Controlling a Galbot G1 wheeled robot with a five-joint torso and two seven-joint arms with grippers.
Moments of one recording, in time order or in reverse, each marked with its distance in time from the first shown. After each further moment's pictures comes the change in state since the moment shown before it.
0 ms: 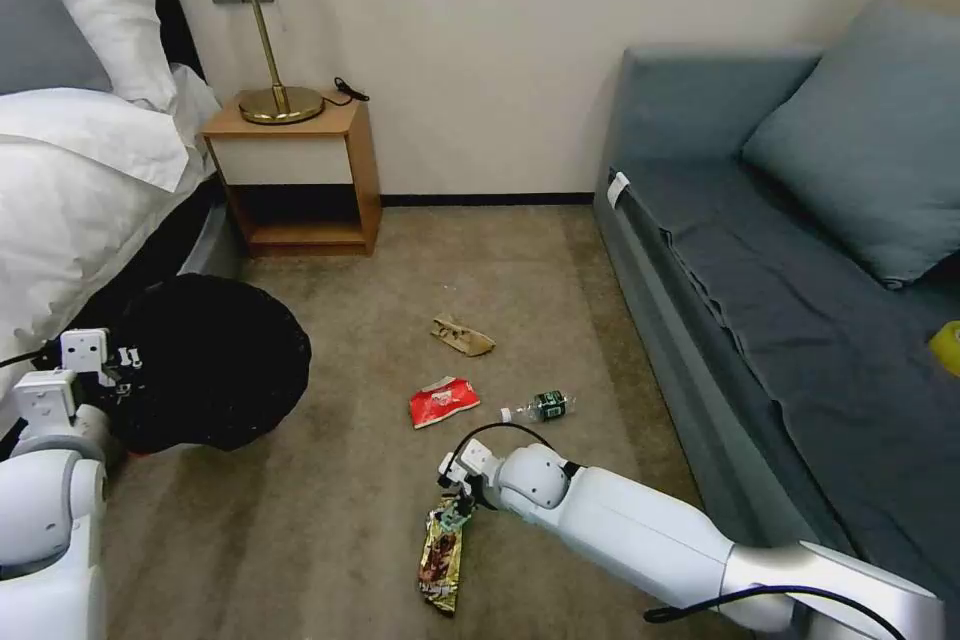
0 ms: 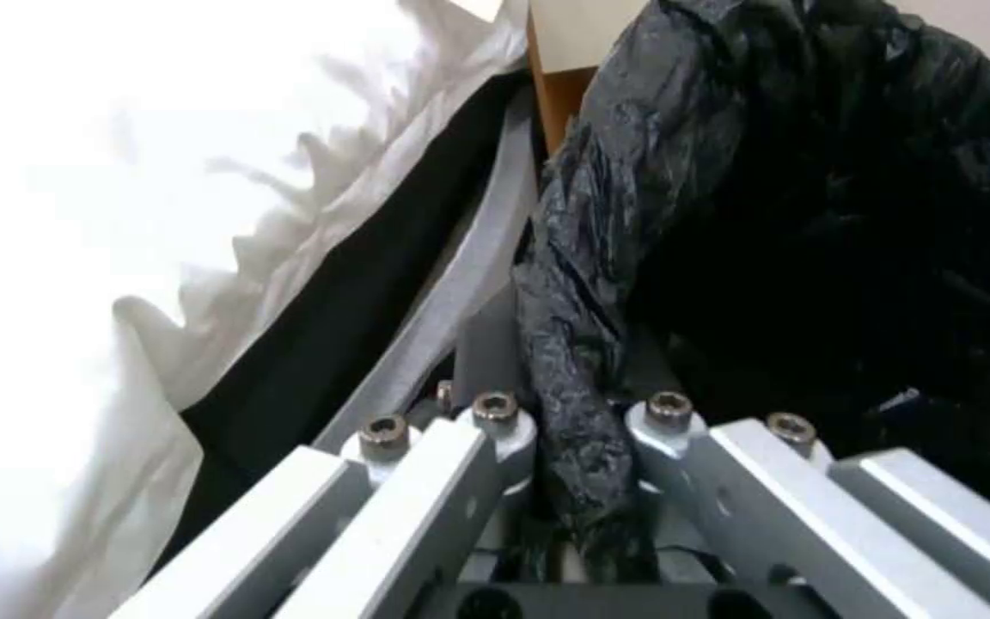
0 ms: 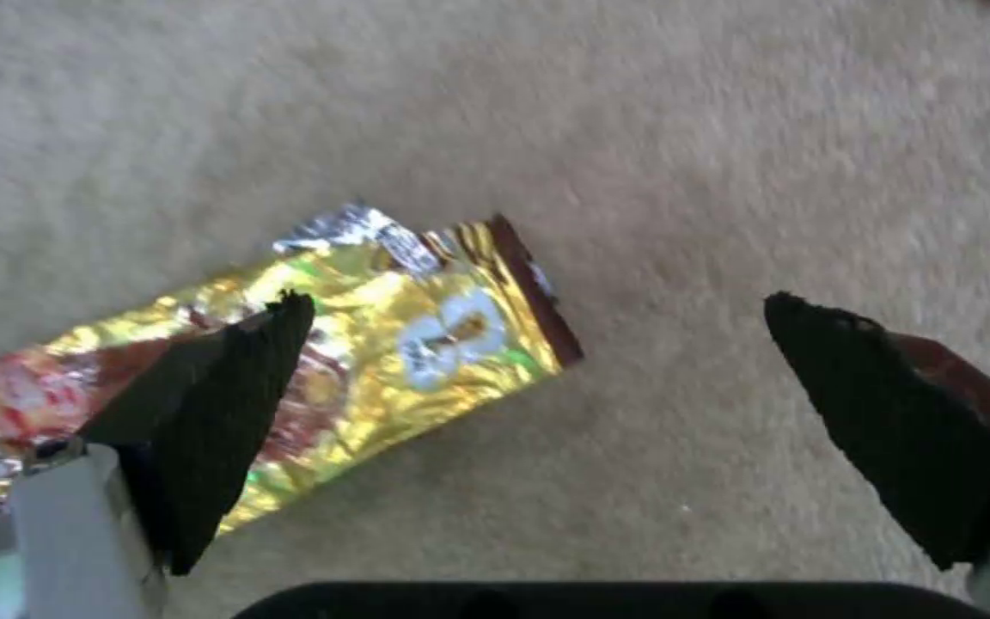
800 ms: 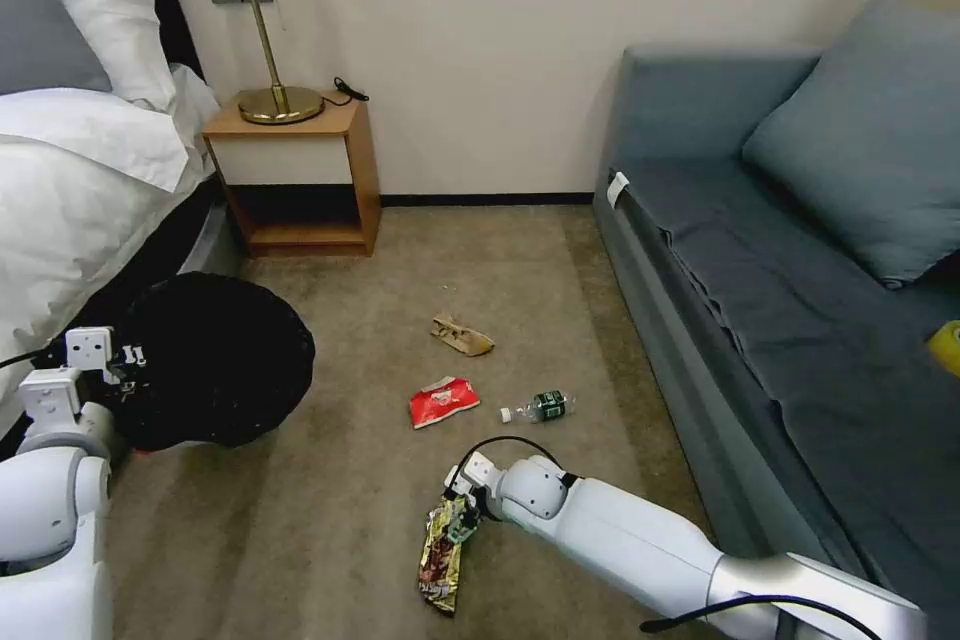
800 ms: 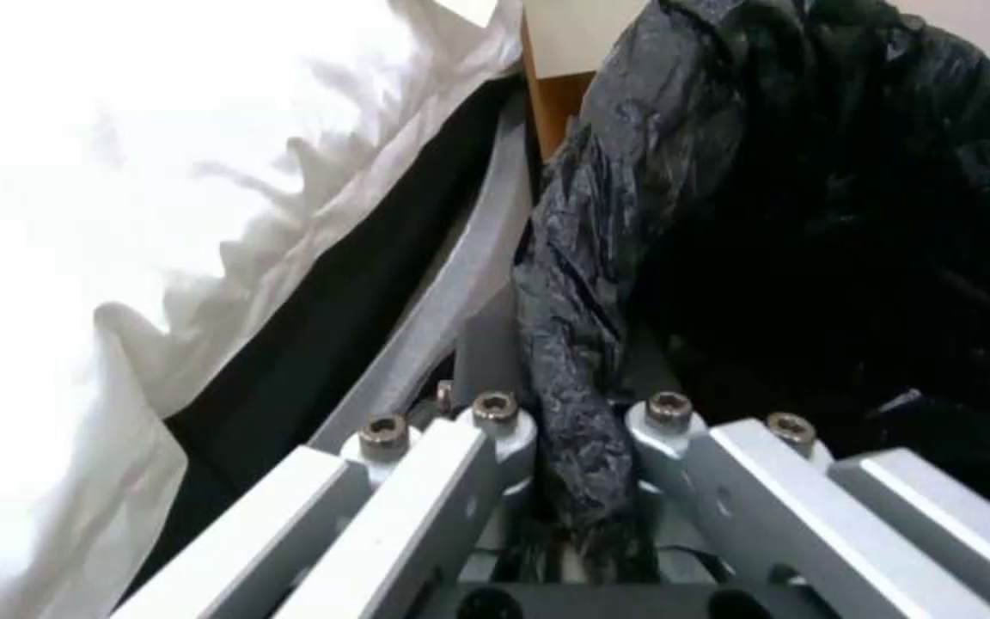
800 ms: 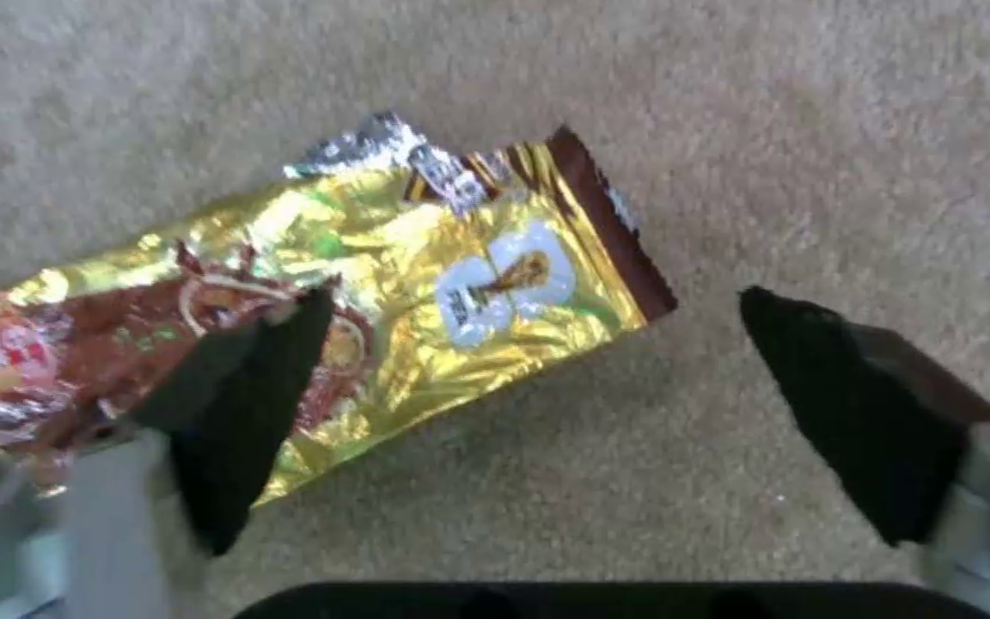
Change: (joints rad) left arm -0.012 -0.003 0.009 0.008 -0.003 -0.005 -0.001; right arm -0.030 0.048 0.010 -0.095 -0.055 0.017 -0.041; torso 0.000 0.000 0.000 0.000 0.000
